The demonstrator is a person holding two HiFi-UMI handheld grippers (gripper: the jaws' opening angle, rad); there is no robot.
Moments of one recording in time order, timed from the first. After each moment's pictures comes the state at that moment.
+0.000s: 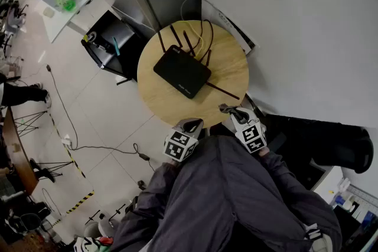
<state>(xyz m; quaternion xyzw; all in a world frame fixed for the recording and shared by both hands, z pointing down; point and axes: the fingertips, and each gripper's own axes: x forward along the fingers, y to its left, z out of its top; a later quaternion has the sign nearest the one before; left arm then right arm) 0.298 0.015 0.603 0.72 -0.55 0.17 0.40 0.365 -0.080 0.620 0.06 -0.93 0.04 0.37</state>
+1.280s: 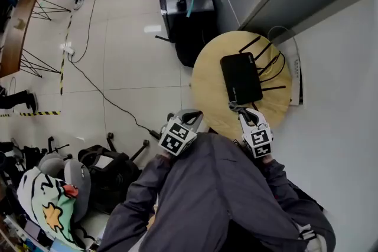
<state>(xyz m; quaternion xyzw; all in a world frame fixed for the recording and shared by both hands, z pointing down) 0.165 0.105 0.583 0.58 -0.71 0.05 0.39 0.203 -0.031 0.577 -0.13 -0.91 -0.07 0.39</state>
